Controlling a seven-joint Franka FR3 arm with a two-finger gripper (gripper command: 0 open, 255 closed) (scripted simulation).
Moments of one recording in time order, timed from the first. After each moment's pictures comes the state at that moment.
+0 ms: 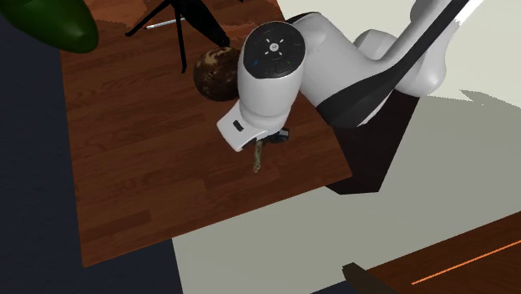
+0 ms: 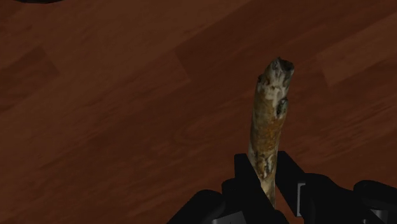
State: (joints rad) arm -0.06 -0.43 -0.41 -2.39 -0.20 2.04 -0.76
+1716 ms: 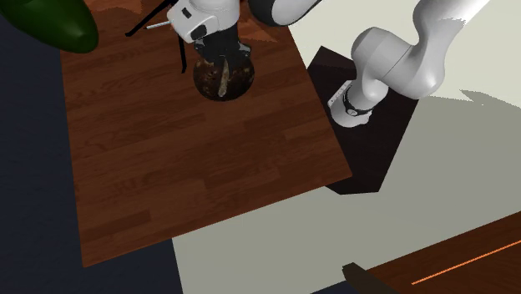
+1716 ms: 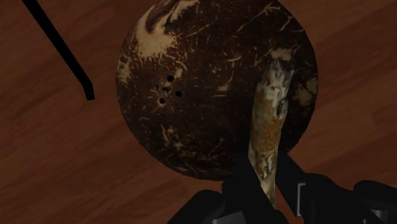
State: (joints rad) arm -0.18 -0.43 -0.70 -2.20 -0.27 1.91 -1.16
